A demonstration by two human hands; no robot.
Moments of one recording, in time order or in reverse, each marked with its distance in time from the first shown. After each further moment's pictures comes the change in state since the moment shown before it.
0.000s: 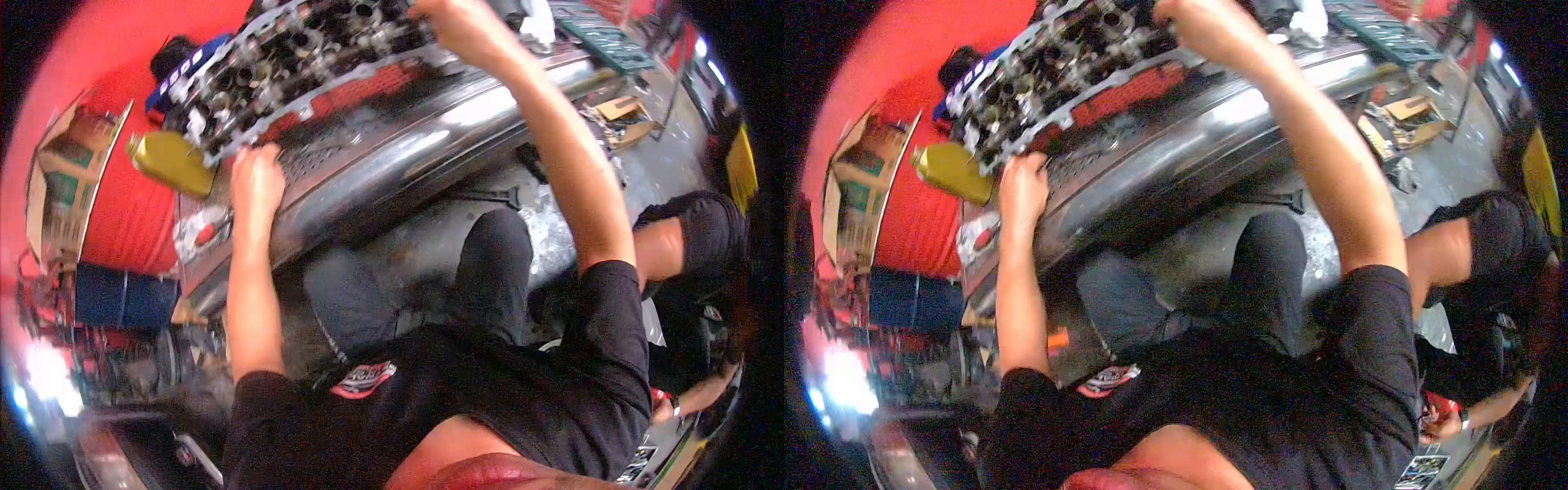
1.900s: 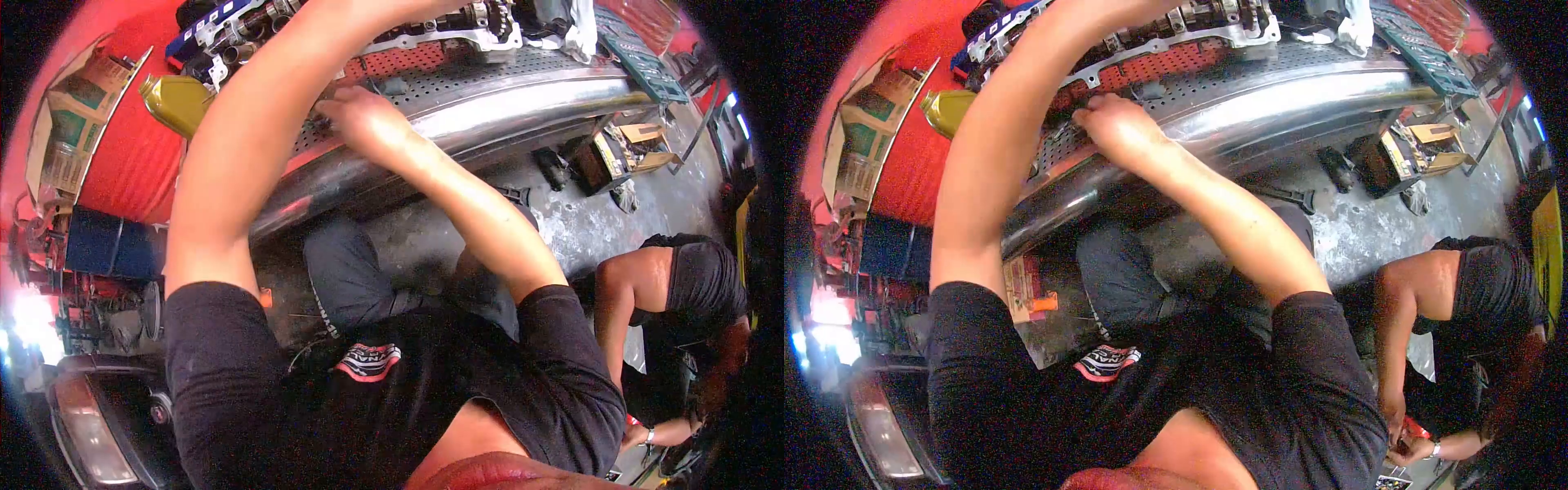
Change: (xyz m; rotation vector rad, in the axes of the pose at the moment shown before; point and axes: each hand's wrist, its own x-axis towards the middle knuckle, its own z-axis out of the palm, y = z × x) left_hand 0.162 0.161 -0.125 -0.113 0.132 0.503; right_hand -0.035 -0.181 0.146 0.396 -0.083 0.046
